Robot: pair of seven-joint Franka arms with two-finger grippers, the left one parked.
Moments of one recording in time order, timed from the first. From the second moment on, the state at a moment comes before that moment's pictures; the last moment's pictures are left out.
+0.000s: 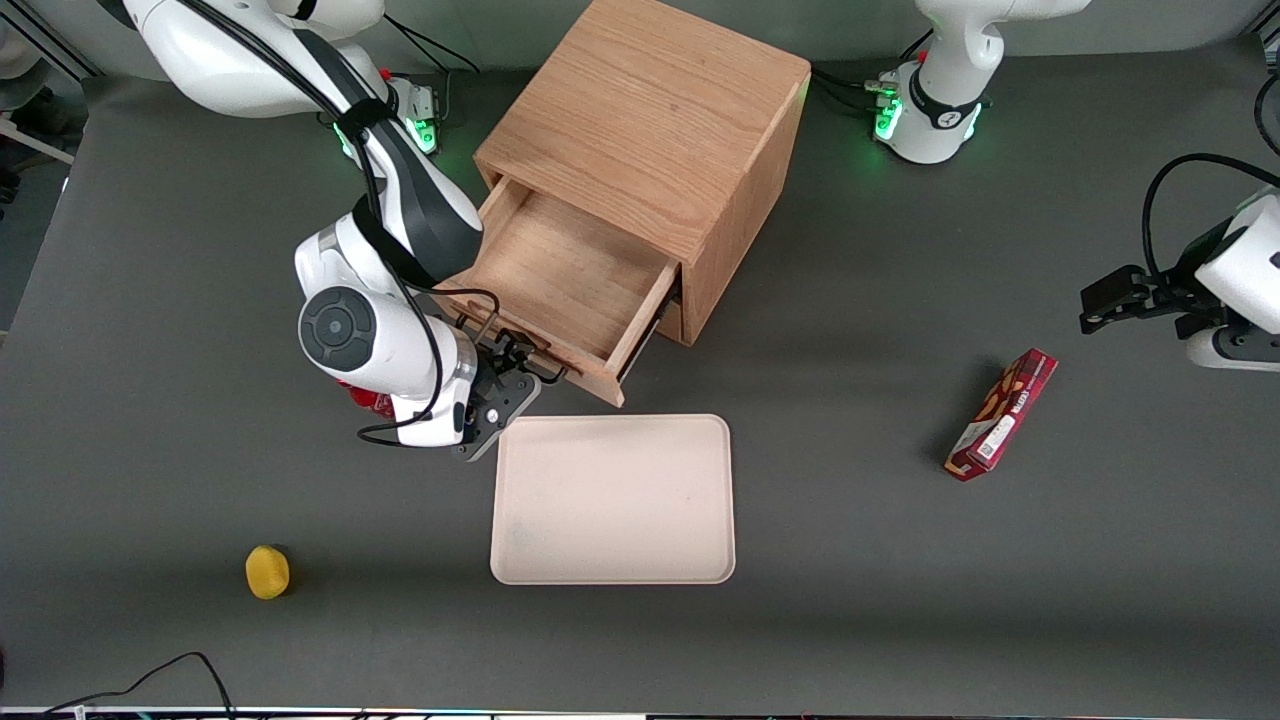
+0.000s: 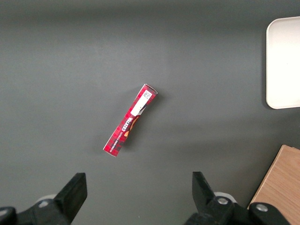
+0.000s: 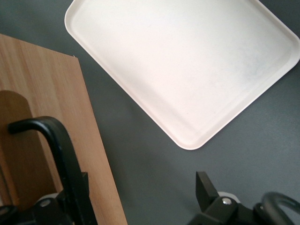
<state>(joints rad) 0.22 0.49 0.27 -1.54 0.07 1.94 -0.33</state>
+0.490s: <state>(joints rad) 0.21 0.53 0.24 -1.45 0.06 1.88 -0.33</state>
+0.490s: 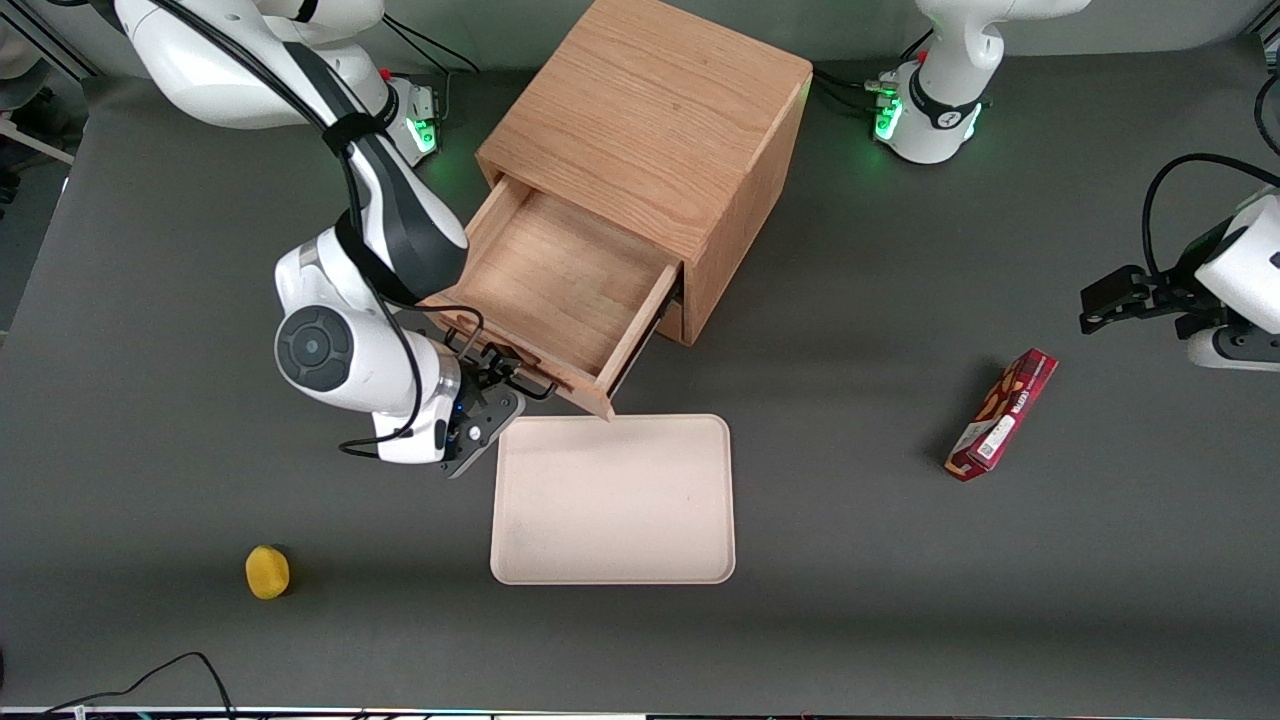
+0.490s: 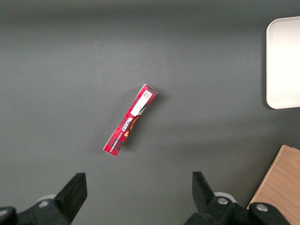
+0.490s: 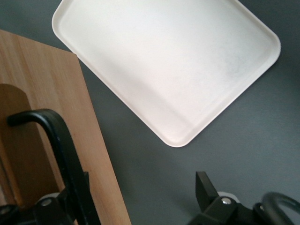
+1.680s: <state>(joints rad) 0.20 0.58 0.20 -1.34 0.04 1.81 -0.36</state>
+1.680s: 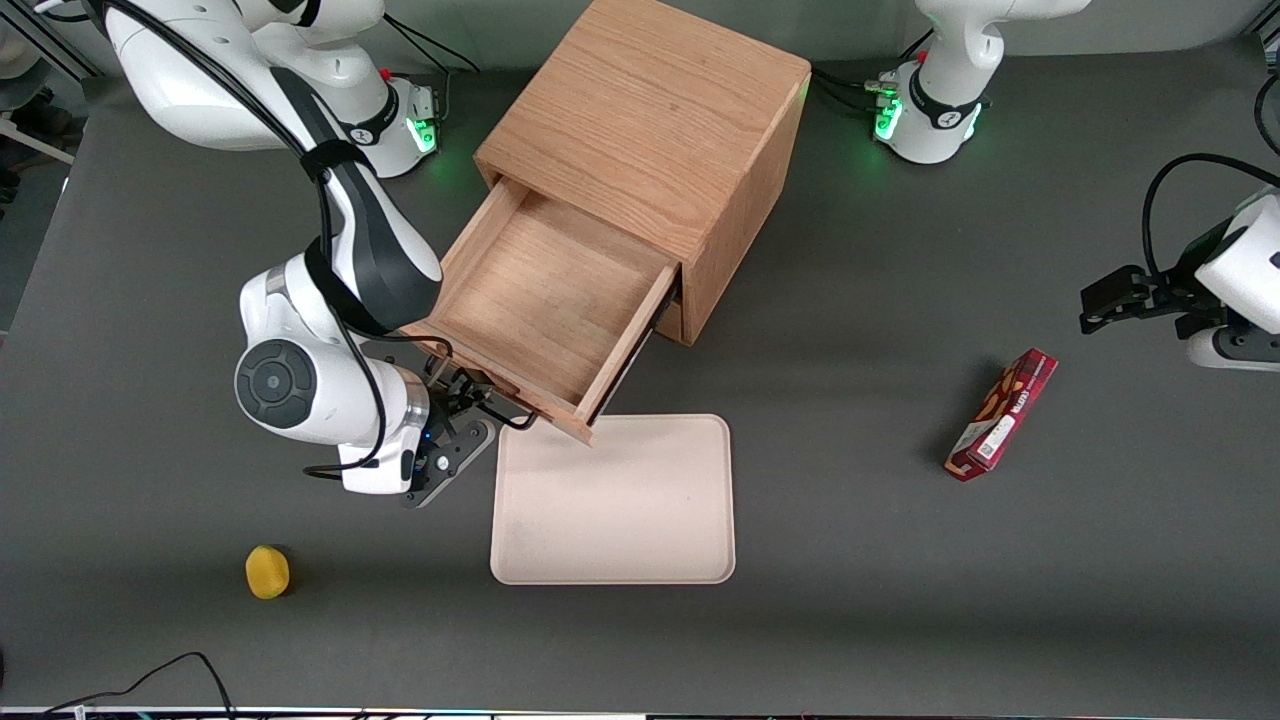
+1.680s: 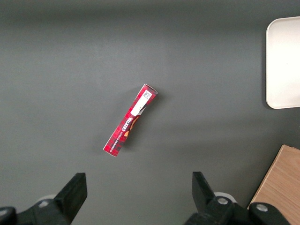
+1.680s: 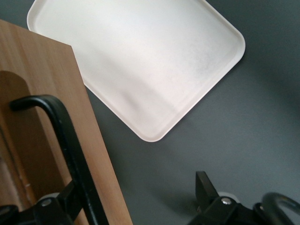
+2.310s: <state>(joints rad) 0.21 0.58 0.20 -1.24 0.04 1.70 -0.36</state>
